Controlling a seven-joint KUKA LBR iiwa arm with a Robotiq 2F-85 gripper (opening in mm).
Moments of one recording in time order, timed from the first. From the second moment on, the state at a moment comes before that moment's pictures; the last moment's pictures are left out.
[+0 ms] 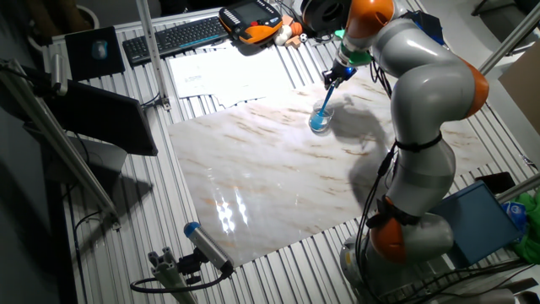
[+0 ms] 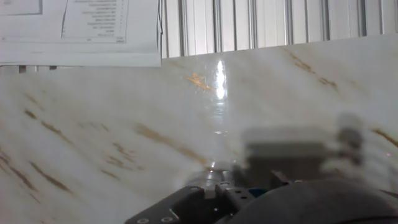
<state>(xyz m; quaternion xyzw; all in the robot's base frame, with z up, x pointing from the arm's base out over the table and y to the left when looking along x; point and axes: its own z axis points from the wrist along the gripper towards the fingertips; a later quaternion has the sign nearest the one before) 0.635 -0.087 0.173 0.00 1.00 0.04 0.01</state>
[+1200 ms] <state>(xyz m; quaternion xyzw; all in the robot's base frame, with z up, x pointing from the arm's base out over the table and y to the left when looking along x) 0.605 -0.062 0.209 -0.01 1.00 0.05 -0.01</state>
